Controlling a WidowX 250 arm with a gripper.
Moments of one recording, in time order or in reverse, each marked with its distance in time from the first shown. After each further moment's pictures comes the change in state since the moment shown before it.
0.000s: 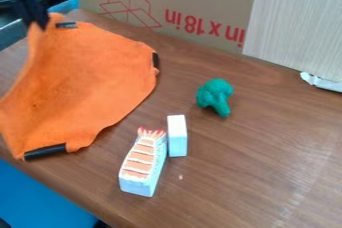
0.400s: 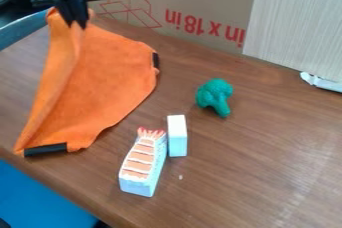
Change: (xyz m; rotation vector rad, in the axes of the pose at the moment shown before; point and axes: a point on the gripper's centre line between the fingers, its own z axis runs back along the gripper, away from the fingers) arm 0.008 -0.050 -0.010 -0.016 -0.082 -0.080
